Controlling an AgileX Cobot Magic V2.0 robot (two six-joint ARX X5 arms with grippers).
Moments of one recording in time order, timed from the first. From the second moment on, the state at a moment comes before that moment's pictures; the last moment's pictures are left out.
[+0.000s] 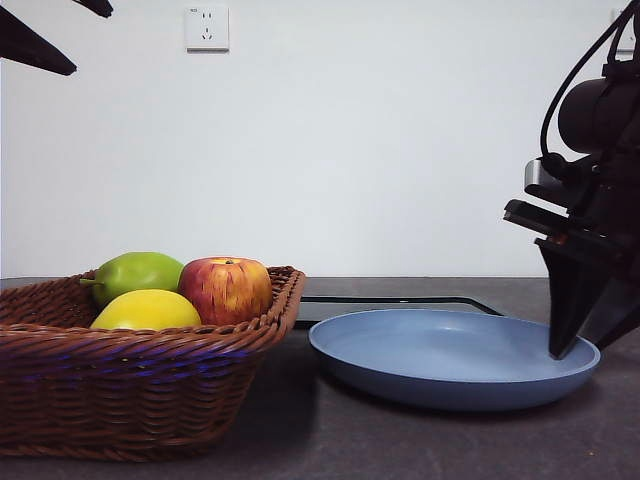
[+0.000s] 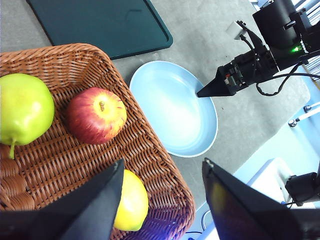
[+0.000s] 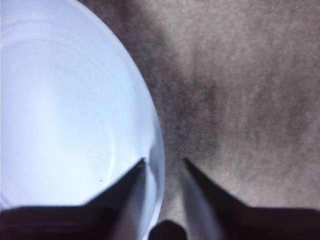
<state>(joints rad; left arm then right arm) -0.24 0.92 0.92 -0.73 0.60 -0.15 0.19 1.64 0.93 -0.59 -0.31 0.09</state>
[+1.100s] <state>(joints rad) -0.60 0.93 0.92 -0.78 0.17 -0.20 0.17 1.20 0.94 -0.72 -0.31 0.12</state>
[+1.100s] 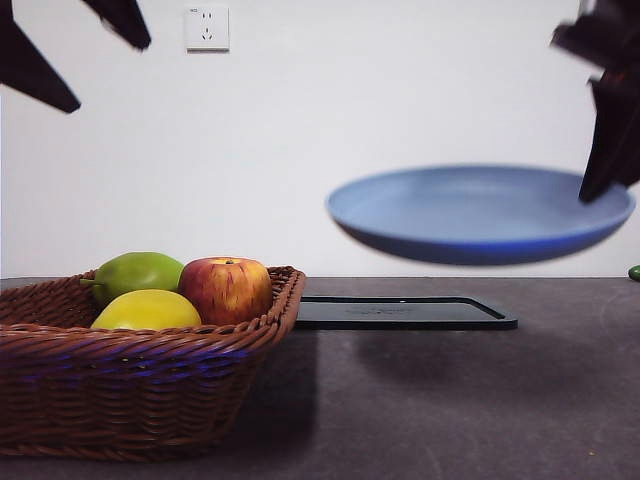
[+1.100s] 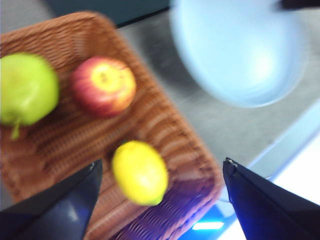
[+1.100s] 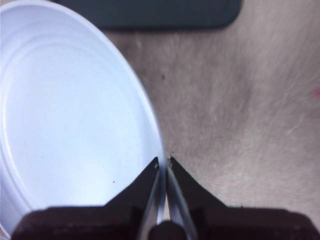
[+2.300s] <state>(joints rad) -0.71 1.48 0.92 -0.70 0.05 -0.36 0.17 1.08 0.94 -0.80 -0.31 0.12</state>
